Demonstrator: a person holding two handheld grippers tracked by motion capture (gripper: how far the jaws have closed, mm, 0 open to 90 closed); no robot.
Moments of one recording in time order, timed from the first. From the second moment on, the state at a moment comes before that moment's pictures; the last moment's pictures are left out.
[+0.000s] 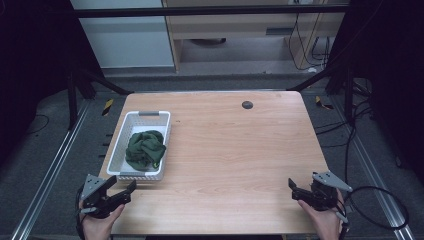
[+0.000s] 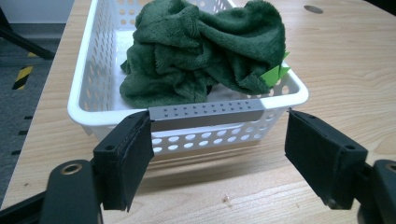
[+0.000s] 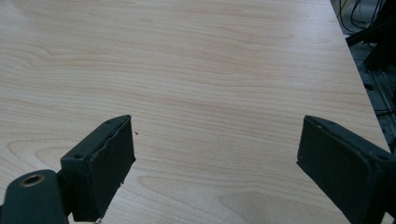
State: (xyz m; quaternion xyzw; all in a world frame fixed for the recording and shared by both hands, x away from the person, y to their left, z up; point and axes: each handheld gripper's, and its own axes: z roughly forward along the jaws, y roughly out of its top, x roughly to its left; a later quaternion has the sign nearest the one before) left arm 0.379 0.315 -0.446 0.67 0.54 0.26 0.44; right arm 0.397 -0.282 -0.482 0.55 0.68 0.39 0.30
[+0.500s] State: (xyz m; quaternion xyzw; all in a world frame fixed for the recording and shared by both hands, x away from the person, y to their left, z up) left arm 0.385 0.316 -0.427 0.68 0.52 0.27 0.44; right arm 0.396 -0.278 -0.483 0.54 0.68 0.40 0.30
